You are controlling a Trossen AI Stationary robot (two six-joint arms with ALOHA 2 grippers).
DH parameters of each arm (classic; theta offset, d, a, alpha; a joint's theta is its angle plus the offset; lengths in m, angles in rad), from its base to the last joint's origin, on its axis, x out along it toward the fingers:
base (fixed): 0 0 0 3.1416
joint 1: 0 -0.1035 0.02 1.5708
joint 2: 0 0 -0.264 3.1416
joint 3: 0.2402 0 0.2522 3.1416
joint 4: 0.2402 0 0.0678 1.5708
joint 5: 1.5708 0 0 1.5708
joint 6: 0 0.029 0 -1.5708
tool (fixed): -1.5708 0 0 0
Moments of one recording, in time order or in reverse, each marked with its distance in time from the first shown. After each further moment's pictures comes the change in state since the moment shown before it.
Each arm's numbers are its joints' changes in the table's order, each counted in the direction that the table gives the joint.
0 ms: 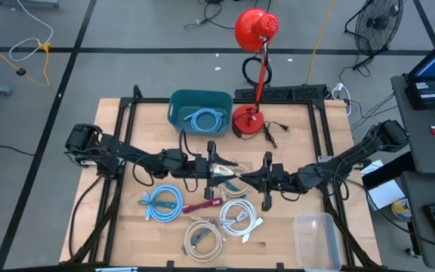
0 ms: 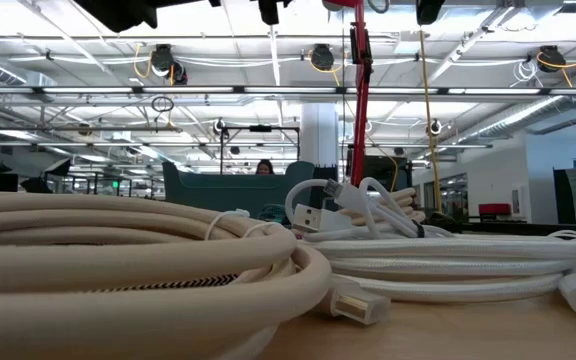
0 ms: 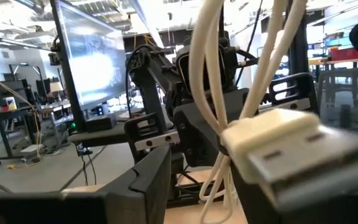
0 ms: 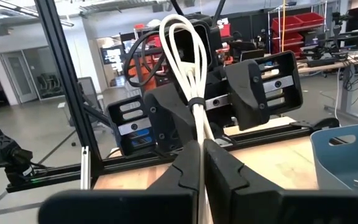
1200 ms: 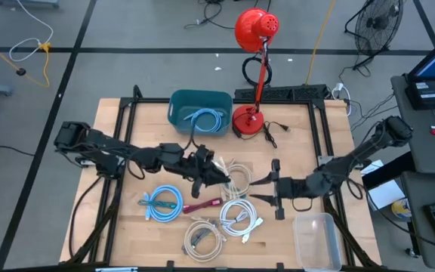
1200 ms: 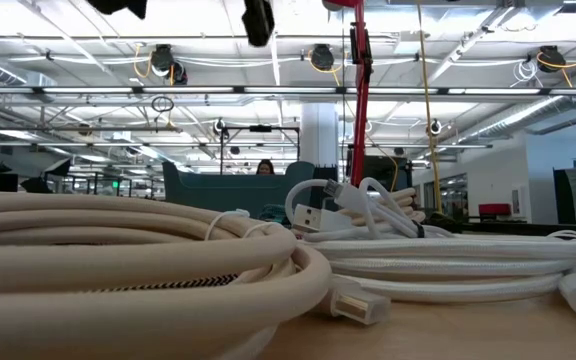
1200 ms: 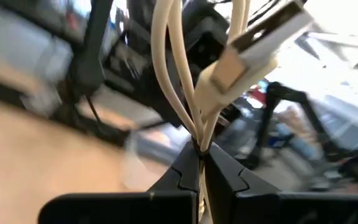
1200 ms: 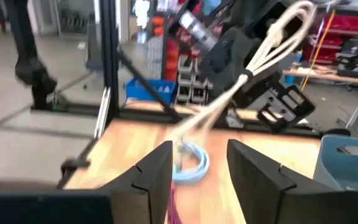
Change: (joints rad) left arm -0.019 -0.121 -0.013 0.273 -0.246 -0.791; right arm -0.116 -0.125 0.000 0.306 0.019 -0.160
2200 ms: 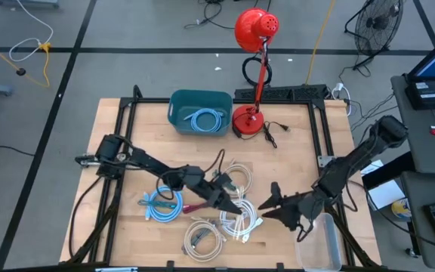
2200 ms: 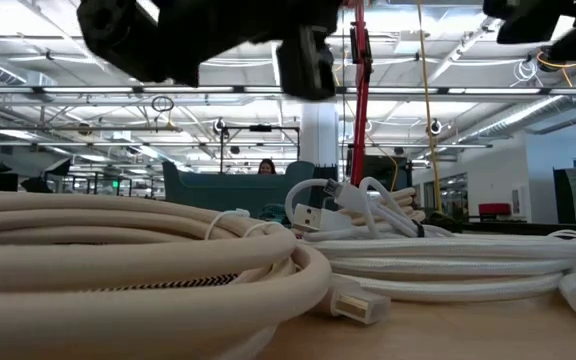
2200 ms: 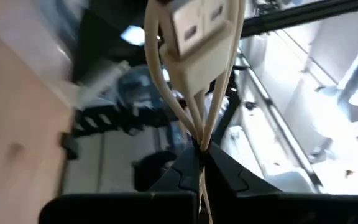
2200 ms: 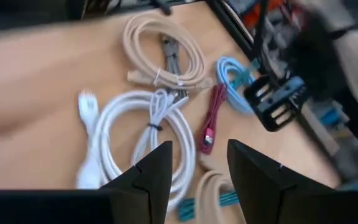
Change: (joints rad) left arm 0.071 0.447 0.118 -0.443 -0.235 -0.770; right arm -0.149 0.082 -0.124 0.215 0.082 -0.532
